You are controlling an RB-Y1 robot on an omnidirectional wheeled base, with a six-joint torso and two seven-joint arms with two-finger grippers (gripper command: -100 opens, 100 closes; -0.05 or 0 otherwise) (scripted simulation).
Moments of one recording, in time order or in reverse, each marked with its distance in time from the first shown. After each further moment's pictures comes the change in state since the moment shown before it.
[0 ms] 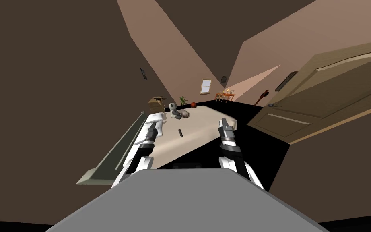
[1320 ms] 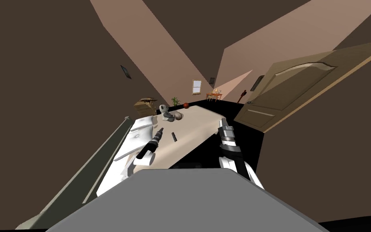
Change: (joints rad) left arm -0.142 0.126 -0.039 0.207 0.090 0.398 -0.139; right arm 0.000 0.000 0.000 0.000 0.000 0.000 0.000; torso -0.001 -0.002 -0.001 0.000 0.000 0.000
